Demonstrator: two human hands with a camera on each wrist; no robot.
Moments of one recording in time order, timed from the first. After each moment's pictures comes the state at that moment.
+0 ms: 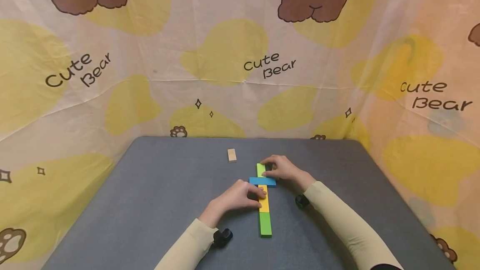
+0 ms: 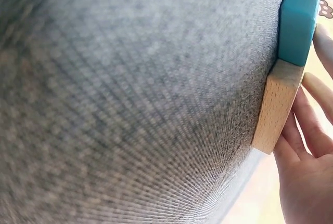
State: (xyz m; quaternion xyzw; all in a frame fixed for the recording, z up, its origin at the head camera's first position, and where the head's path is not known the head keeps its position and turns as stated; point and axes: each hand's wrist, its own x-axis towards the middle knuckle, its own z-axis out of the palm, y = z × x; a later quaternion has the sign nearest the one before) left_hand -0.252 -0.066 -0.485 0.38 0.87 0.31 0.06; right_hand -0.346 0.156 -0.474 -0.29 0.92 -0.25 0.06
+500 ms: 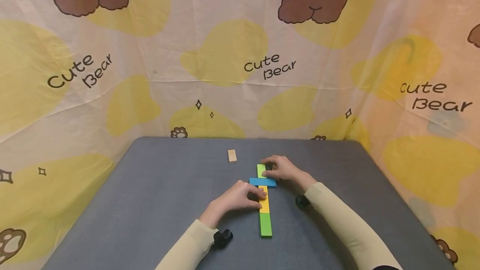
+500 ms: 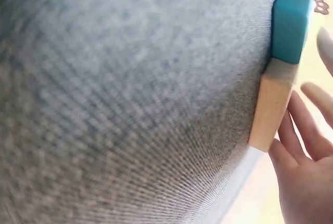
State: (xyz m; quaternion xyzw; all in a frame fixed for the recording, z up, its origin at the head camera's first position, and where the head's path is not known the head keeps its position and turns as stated) left_hand -0.250 -0.066 -0.484 0.38 0.87 0.30 0.05; right_hand -0.343 0.158 -0.473 -0.28 0.92 -0.26 0.04
